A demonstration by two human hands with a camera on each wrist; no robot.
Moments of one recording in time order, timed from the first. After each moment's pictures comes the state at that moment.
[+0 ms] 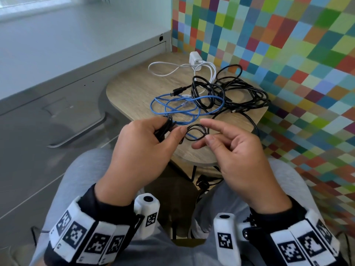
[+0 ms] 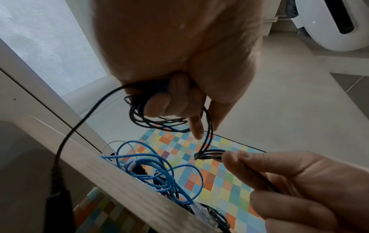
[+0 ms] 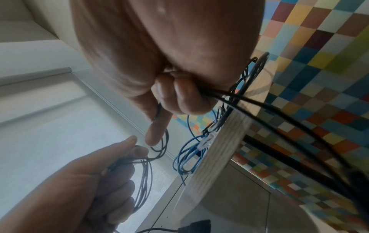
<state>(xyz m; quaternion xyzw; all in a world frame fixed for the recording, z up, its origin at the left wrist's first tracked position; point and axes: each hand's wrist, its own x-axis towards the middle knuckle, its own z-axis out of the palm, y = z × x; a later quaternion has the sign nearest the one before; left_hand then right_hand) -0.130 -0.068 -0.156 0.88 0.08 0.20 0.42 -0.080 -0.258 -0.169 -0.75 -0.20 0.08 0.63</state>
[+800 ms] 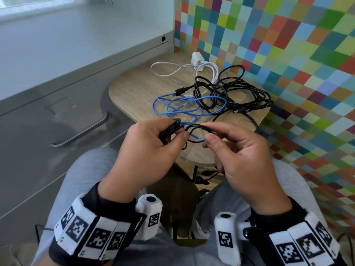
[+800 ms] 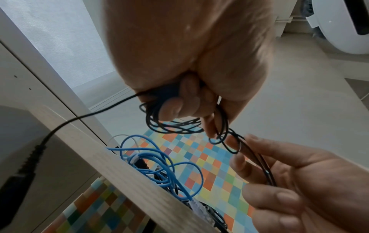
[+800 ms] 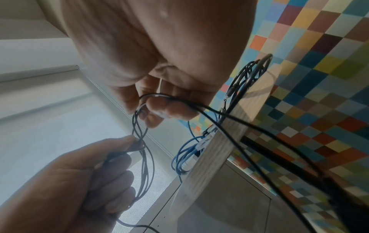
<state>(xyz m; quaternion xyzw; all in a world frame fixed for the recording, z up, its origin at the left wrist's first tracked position) -0.132 -0.070 -0.155 0.86 0.04 0.18 0.47 -0.085 -0.255 -0.163 -0.71 -0.23 0.01 0.66</state>
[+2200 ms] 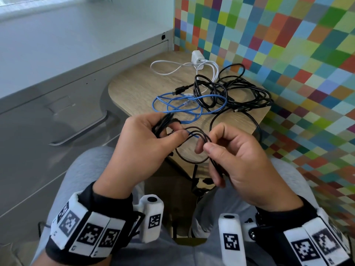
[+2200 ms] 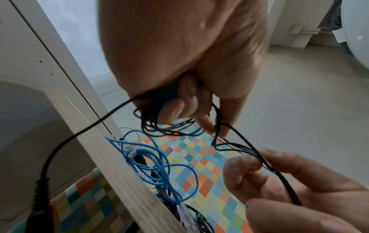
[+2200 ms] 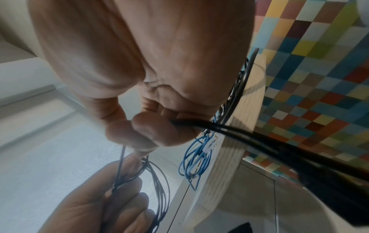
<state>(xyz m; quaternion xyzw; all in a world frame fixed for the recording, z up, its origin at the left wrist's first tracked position) -0.127 -0.066 -0.155 0.79 0.09 0.16 0.59 -0.082 -0.263 -0.165 -0.66 -0.22 0.21 0.69</state>
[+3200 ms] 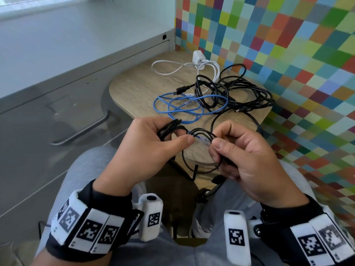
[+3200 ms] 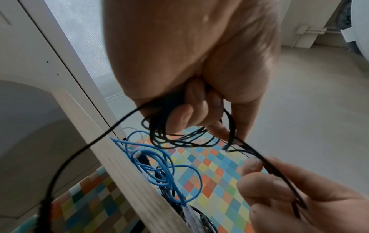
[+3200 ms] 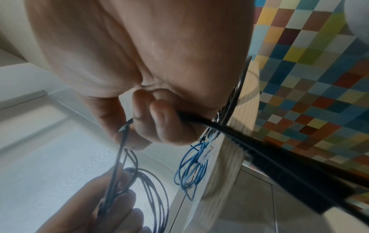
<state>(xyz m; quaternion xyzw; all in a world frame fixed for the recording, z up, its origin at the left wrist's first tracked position) -0.128 -0.062 -0.155 0.80 0.05 0.12 0.59 -0.073 -0.266 -0.164 -0.60 -0.21 0.24 0.73</state>
